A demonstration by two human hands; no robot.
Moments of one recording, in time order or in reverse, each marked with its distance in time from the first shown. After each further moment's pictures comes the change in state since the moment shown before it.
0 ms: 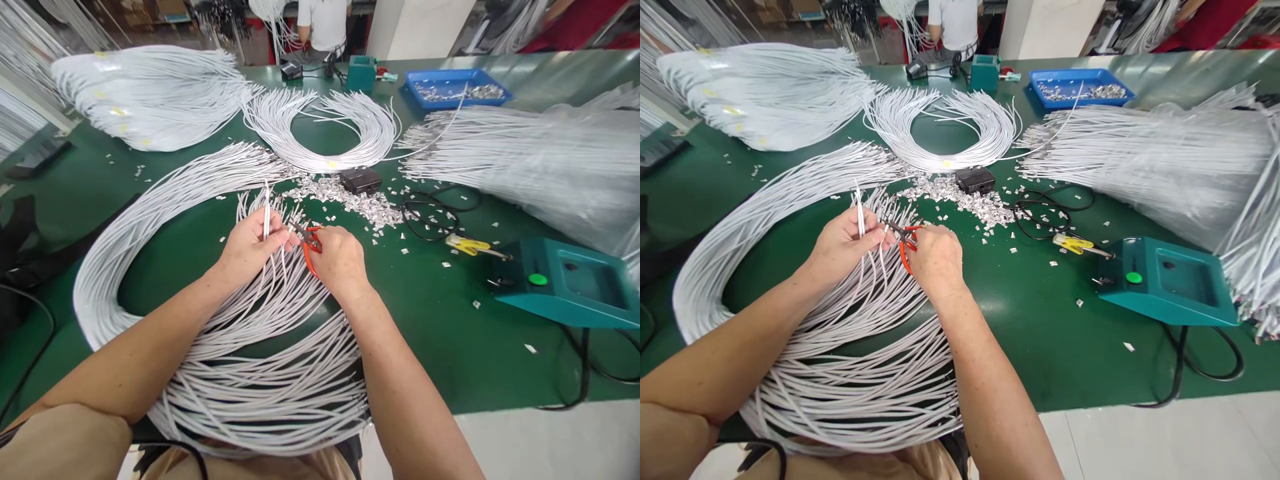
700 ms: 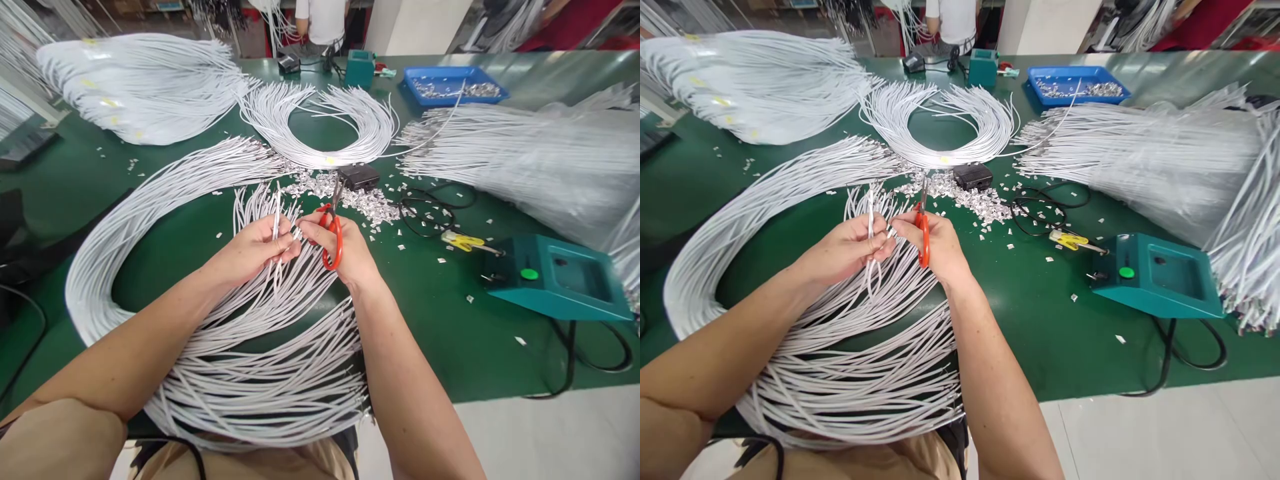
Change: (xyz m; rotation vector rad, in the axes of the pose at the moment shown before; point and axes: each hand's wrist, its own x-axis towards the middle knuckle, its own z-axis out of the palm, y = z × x) left_hand -0.001 -0.004 -0.002 -0.318 -0.338 -0.152; right_hand 0.007 0.001 -0.016 1.377 -0.151 0.150
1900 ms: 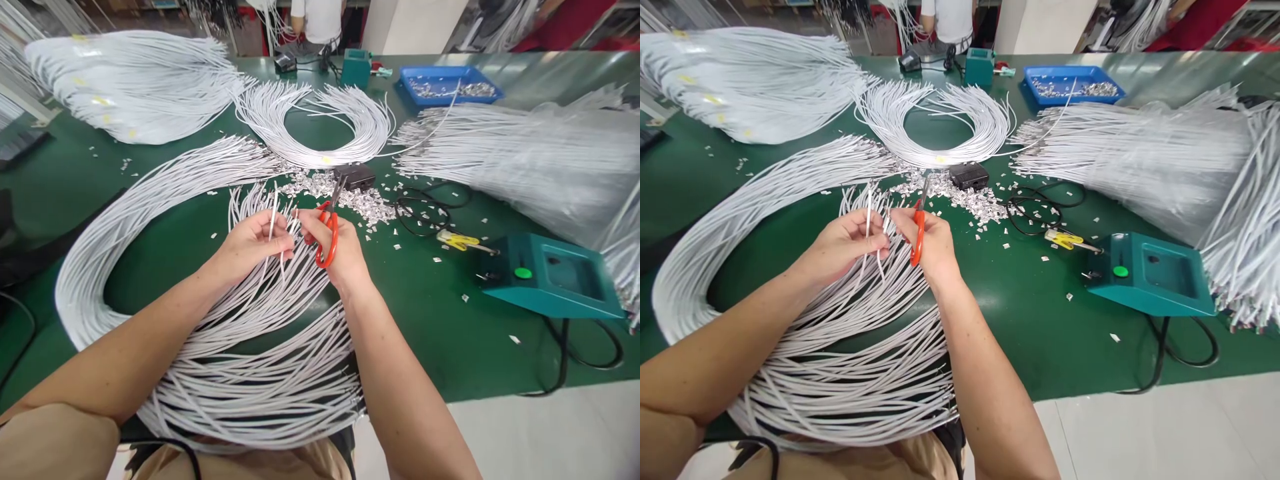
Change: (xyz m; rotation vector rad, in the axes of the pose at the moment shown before) left_hand 0.004 -0.001 0.006 0.101 0.237 0.023; right_hand -0.003 0.002 0.009 -0.021 0.175 0.002
